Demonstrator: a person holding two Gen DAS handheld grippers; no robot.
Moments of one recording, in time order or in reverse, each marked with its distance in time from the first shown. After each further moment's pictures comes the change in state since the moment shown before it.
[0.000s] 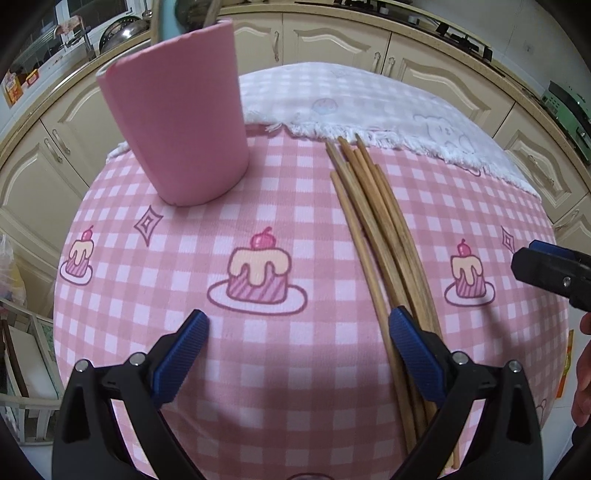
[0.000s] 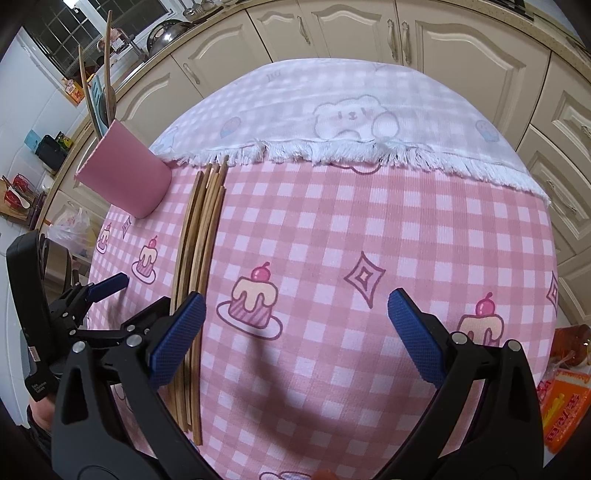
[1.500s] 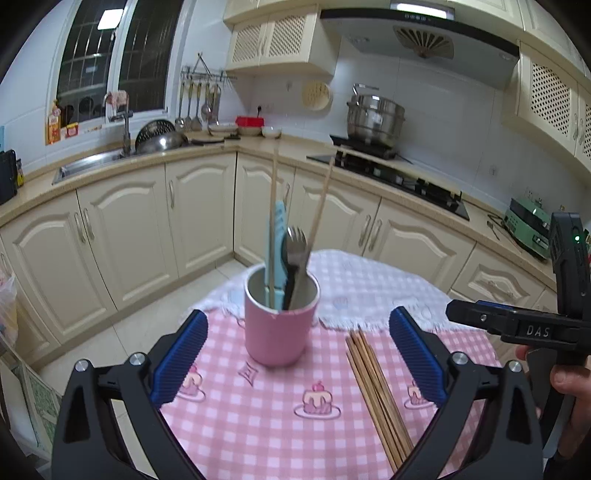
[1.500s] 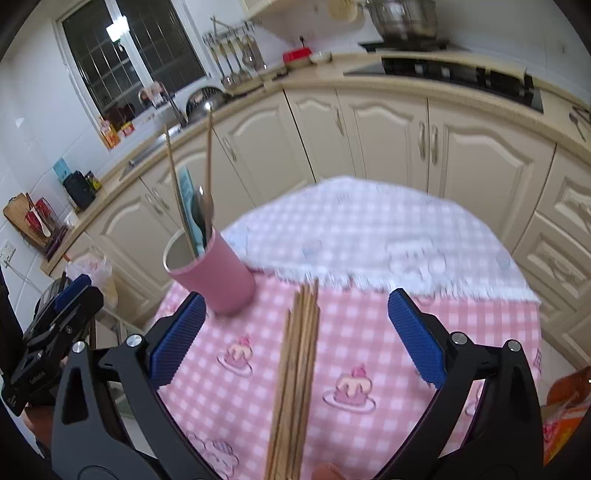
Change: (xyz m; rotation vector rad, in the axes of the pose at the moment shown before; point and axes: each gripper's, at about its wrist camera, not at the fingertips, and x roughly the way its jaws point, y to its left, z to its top) left arm -0.167 0.085 0.015 -0.077 -0.552 -0.100; right arm -0.068 0.083 0.040 -0.066 -0.283 0.022
